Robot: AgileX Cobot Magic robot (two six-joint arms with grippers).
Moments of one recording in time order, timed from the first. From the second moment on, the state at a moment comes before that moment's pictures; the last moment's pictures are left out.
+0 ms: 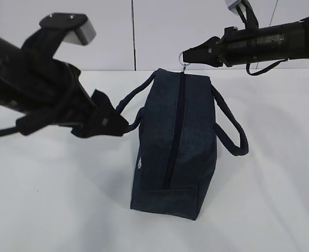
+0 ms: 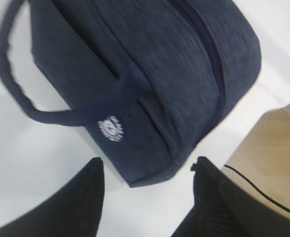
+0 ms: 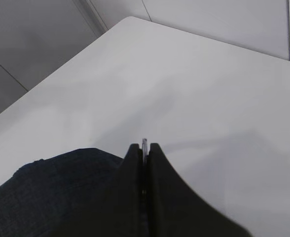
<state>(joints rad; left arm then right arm) -0.63 1.42 -0.98 -0.50 0.54 0.38 0.05 2.12 -1.58 1.48 0.99 -1.54</state>
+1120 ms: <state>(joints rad) -0.57 1.83 -1.78 -0.27 1.11 0.14 0.05 2.12 -1.58 1.48 1.01 -1.53</state>
